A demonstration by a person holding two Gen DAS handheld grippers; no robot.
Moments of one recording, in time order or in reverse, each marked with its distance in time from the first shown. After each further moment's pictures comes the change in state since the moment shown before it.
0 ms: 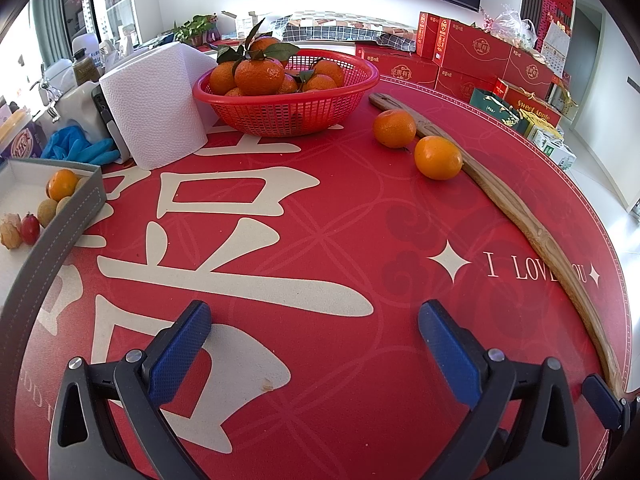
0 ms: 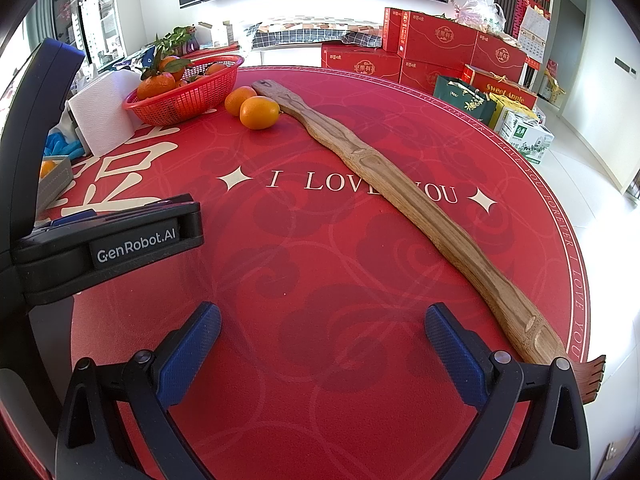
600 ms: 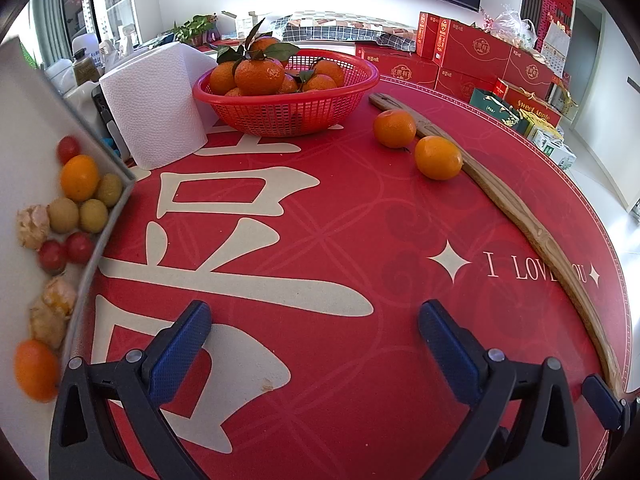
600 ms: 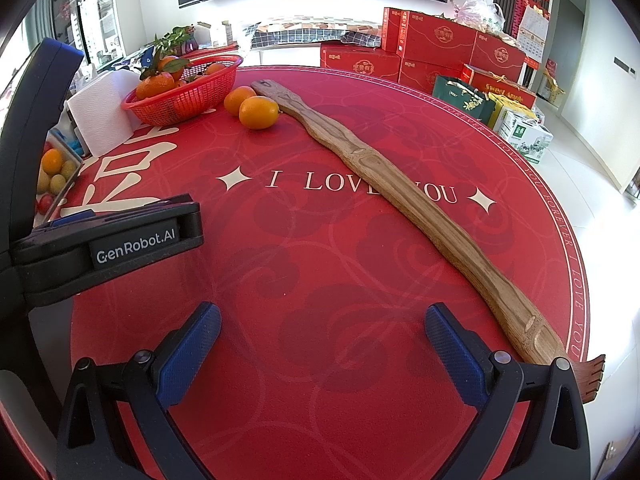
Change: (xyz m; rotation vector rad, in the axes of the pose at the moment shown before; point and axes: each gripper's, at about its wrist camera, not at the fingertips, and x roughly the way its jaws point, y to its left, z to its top) left arm 0.000 0.000 0.000 0.000 0.000 0.000; right arm 0.000 0.000 0.000 0.011 0.002 -0.010
